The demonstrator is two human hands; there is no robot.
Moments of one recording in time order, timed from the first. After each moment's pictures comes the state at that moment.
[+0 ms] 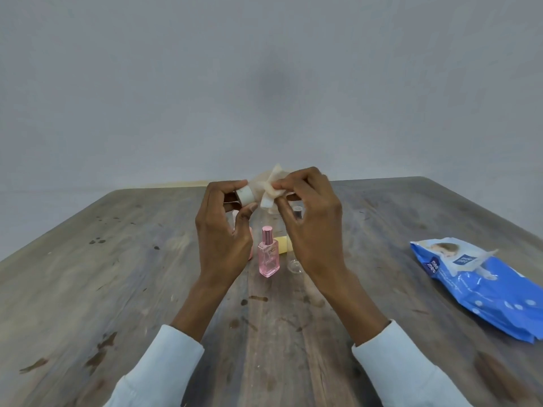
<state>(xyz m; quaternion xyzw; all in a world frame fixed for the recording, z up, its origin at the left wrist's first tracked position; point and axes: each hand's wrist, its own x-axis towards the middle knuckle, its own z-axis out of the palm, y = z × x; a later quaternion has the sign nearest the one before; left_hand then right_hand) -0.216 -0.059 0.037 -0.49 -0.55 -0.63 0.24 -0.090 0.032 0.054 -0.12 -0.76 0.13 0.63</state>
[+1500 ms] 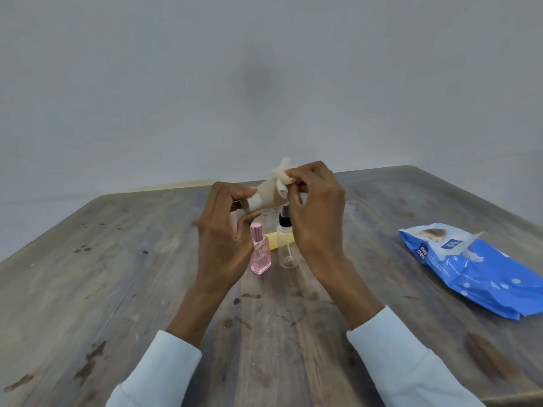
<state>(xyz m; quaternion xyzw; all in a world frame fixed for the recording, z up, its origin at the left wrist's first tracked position) -0.205 -0.056 0.036 -0.56 -0.54 -0.57 0.27 -0.084 0.041 0.058 -0.24 -0.72 0.12 0.63</state>
